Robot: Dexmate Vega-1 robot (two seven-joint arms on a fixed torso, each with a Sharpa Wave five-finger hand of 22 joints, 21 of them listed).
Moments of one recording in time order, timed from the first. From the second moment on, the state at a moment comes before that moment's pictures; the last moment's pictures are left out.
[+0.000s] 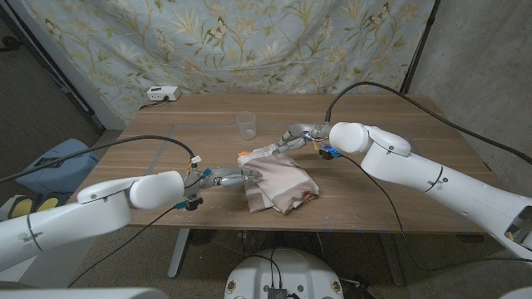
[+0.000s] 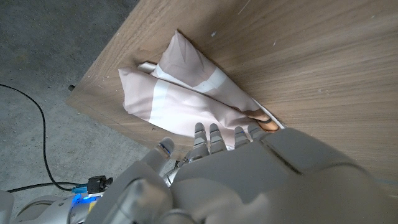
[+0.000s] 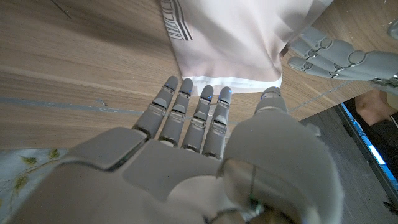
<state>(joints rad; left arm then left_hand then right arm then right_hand) 1.21 1.32 0.39 -2.26 -0.04 0.17 -0.15 0.06 0.17 0.73 0.13 0.18 0.12 -0.03 0.18 0.17 0.02 -0.01 0.20 0.18 -0.14 0.12 0.19 0.17 -0.17 0.10 0.21 0.18 -0.58 -0.82 -0.85 -2.15 -0.25 -0.63 0.40 0.86 0.07 -0.04 -0.02 0.27 0.66 -0.08 0.20 0.19 0.57 -0.06 0.21 0.20 0.51 0.02 0.19 0.32 0.44 0.07 0.23 0.19</state>
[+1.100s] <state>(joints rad) 1.27 1.38 0.33 -2.24 -0.08 0.14 -0.08 0.07 0.17 0.73 0.13 0.18 0.12 -0.03 0.18 0.17 0.02 -0.01 0.20 0.18 -0.14 0.12 0.18 0.17 -0.17 0.10 0.21 0.18 -0.68 -0.89 -0.87 -2.34 -0.26 -0.87 0.27 0.86 0.09 -0.04 -0.02 0.27 0.68 -0.06 0.20 0.19 0.62 -0.05 0.21 0.20 0.50 0.03 0.20 0.30 0.44 0.07 0.22 0.19</state>
